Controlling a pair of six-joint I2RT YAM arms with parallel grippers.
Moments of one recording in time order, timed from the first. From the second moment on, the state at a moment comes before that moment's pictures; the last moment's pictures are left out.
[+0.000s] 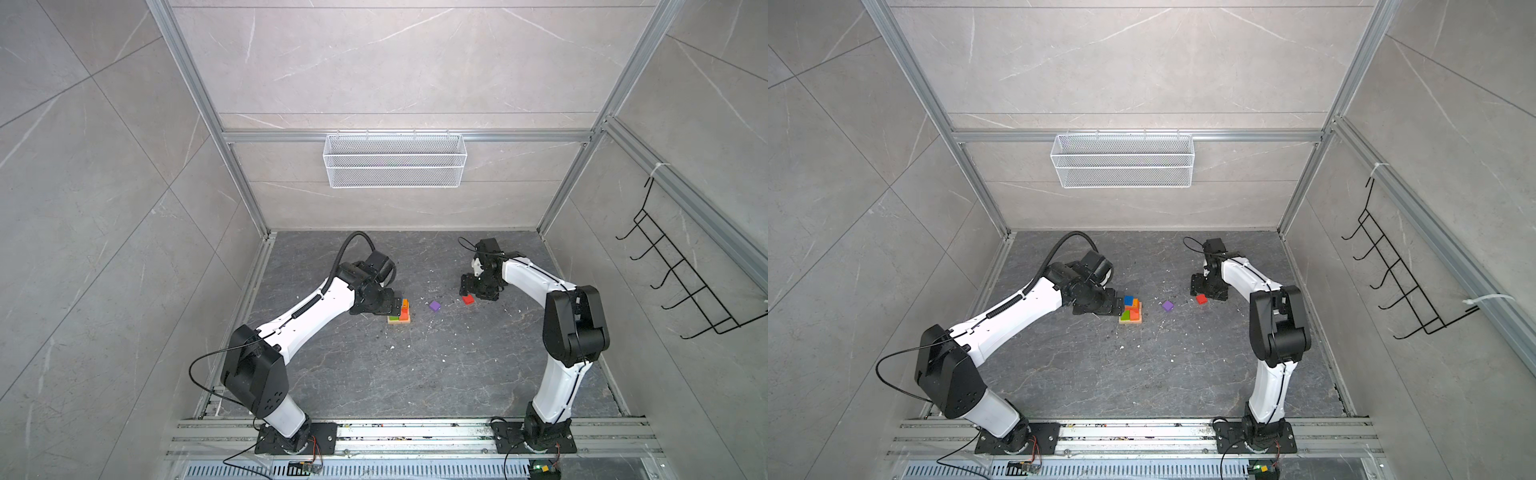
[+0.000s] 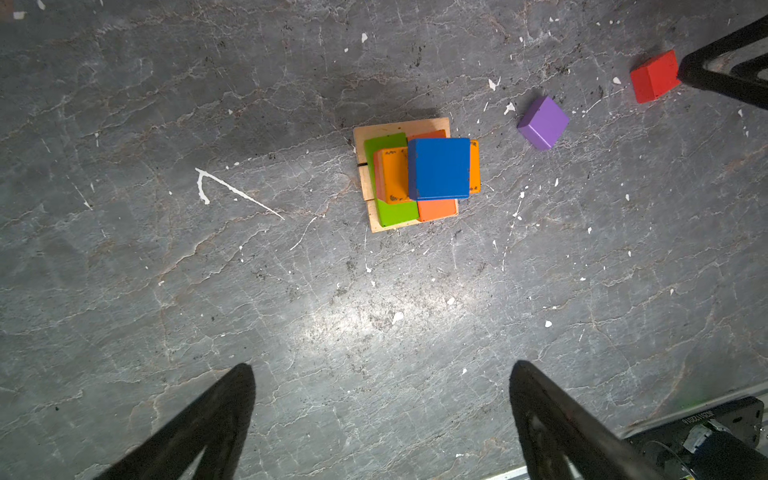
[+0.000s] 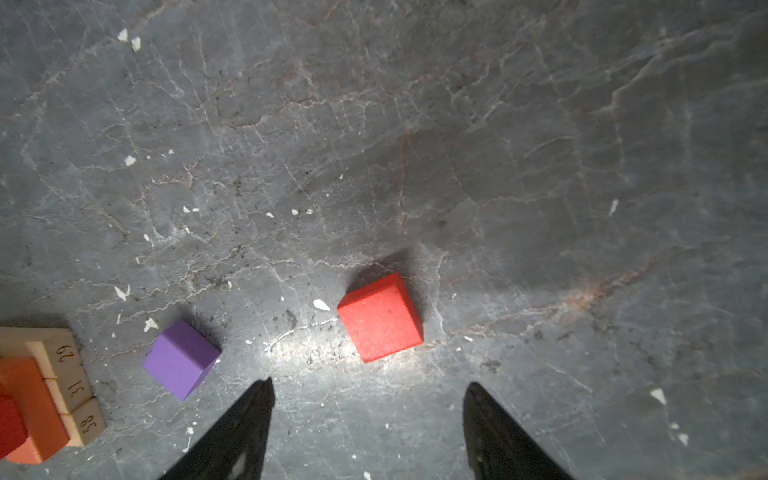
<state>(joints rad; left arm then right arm) -0.66 1.59 1.38 -0.98 0.02 -0.51 0.19 1.92 1.41 -0.79 -0.10 0.27</state>
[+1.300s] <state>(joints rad) -0.64 1.54 1.33 -0.96 0.06 -0.50 0.22 2.07 1.49 -0.78 -0.04 0.18</state>
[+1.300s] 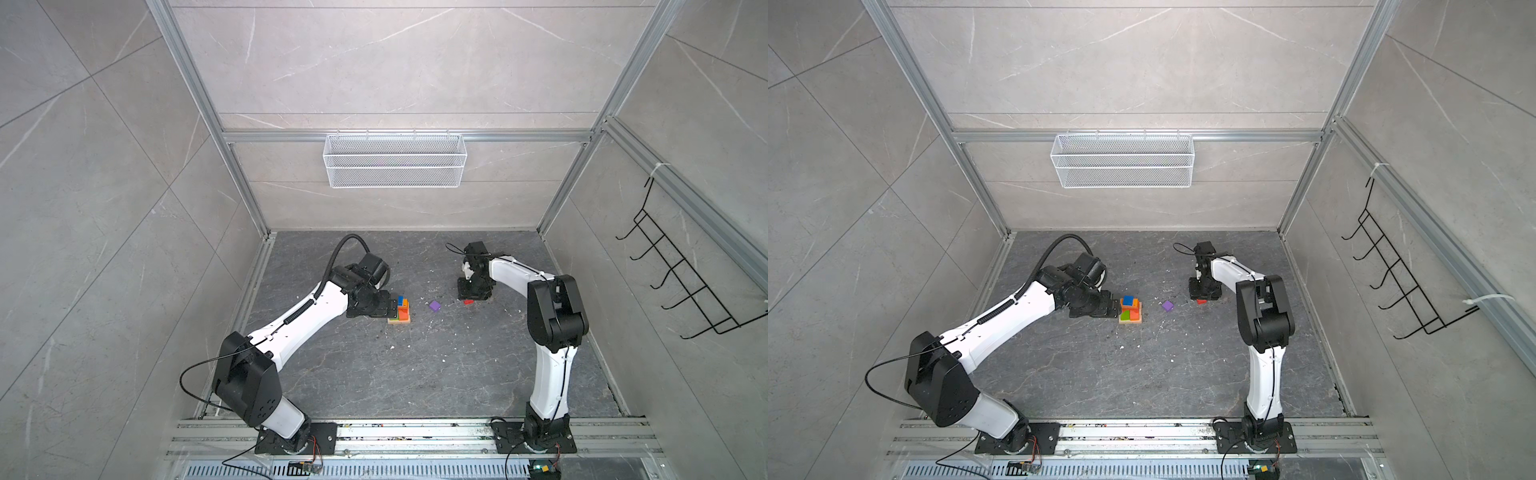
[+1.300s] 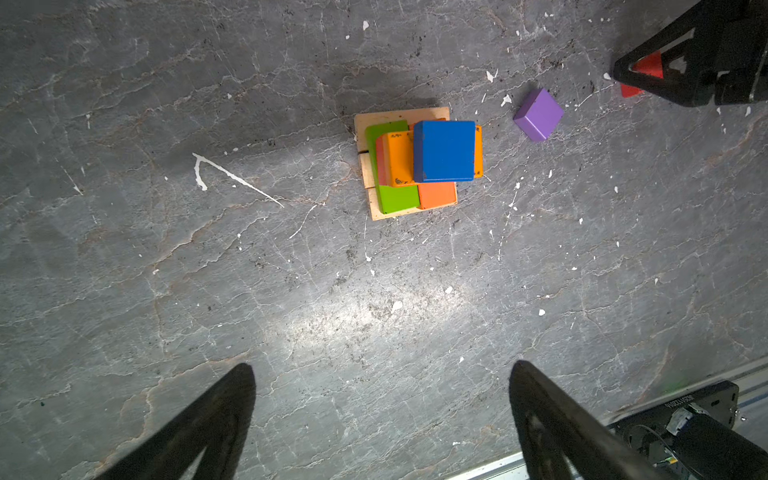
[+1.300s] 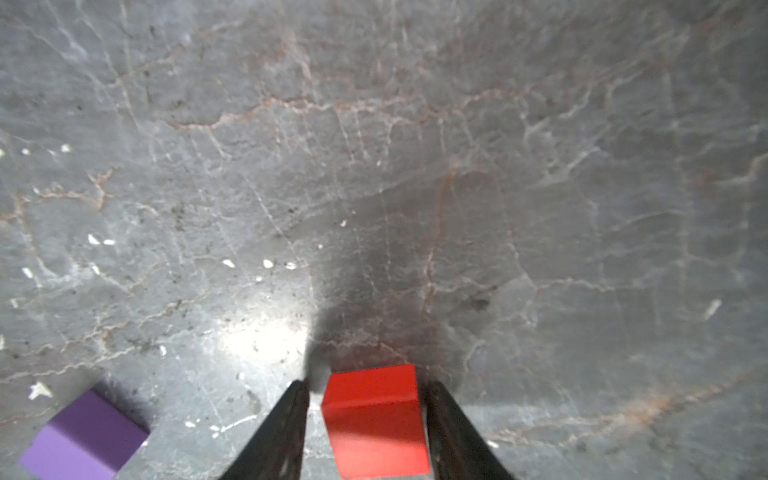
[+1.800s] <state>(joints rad) -0.64 1.54 1.33 -0.96 0.06 -0.51 0.24 2.06 1.47 -0.77 -0.03 0.24</state>
